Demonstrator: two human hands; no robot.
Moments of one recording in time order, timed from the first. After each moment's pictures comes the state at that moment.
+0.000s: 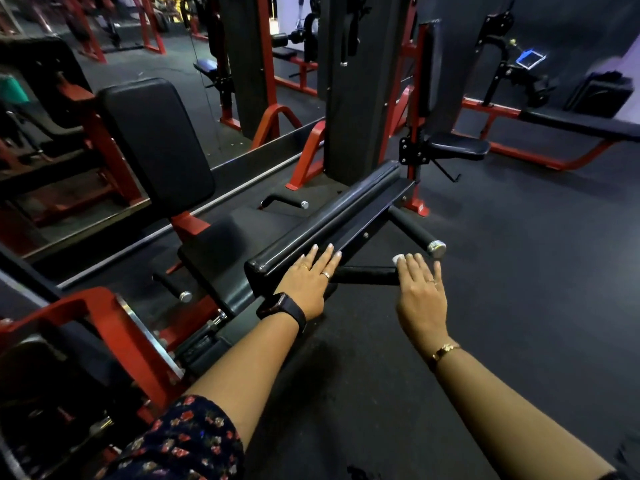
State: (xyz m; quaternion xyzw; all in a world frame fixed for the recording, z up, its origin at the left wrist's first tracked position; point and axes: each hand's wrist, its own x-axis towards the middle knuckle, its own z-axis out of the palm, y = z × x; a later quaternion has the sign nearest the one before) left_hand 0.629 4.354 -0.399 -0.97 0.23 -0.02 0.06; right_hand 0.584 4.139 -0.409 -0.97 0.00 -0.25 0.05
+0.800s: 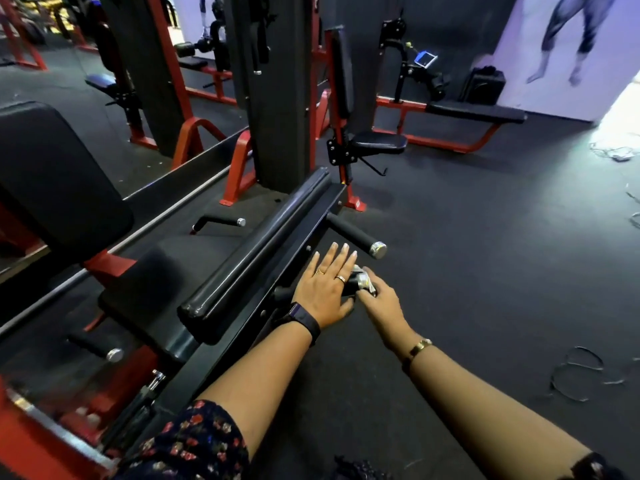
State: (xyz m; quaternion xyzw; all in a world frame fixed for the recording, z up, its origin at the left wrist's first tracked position) left_hand 0.649 4.250 -0.390 -0.93 0.36 -0.05 -0.02; right_hand 0.583 4.123 -0.398 -0.81 0.15 -0.09 0.56
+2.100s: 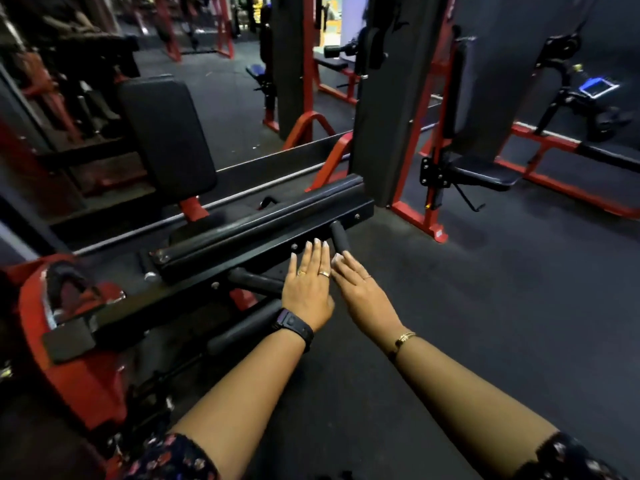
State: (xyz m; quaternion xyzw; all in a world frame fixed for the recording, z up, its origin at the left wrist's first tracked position) left_hand 0.631 4.133 -0.376 -1.00 0.00 -0.06 -0.02; right_hand 0.664 4.000 -0.411 -0.89 -0.37 -0.22 0.17
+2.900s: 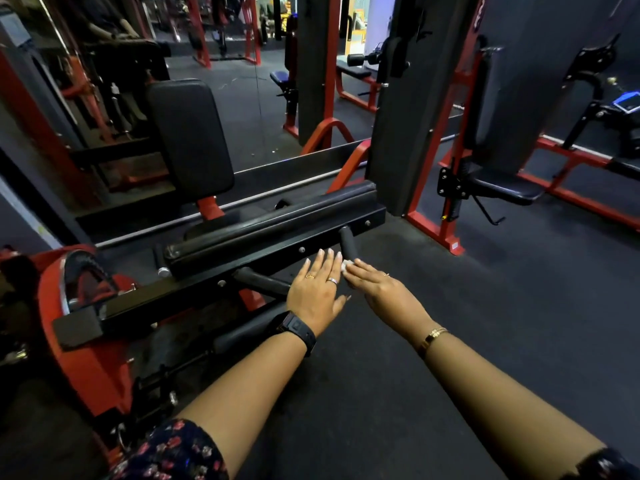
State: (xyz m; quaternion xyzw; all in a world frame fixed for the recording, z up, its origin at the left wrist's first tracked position) left_hand 0.637 4.132 -0.388 -0.99 0.02 -0.11 -0.01; right_hand 0.690 3.963 -0.396 -0.88 -0.43 -0.12 0.18
